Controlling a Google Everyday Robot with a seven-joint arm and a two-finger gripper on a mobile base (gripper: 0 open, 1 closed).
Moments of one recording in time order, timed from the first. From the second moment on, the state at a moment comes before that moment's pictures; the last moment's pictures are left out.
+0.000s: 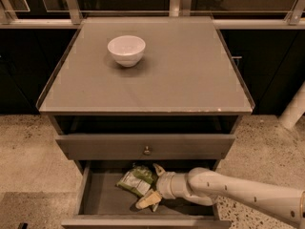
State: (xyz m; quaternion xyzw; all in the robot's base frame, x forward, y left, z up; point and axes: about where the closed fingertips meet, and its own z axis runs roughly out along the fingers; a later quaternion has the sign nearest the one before) arm 0.503 0.008 0.405 -0.47 0.75 0.27 0.38
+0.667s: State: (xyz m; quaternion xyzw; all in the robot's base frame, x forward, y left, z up) arm 0.510 0.006 0.378 -0.46 0.76 0.27 0.37
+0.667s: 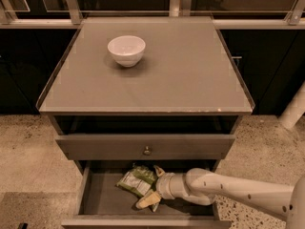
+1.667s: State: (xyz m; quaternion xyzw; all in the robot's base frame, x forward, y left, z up) arm 0.507 0.003 0.363 -0.46 0.77 0.27 0.35
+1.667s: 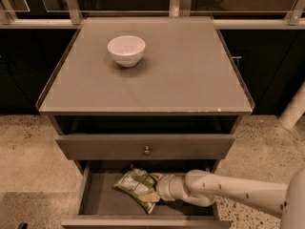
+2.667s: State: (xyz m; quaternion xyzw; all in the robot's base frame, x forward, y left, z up) arm 0.499 0.004 0.383 -0.48 0.75 0.28 0.35
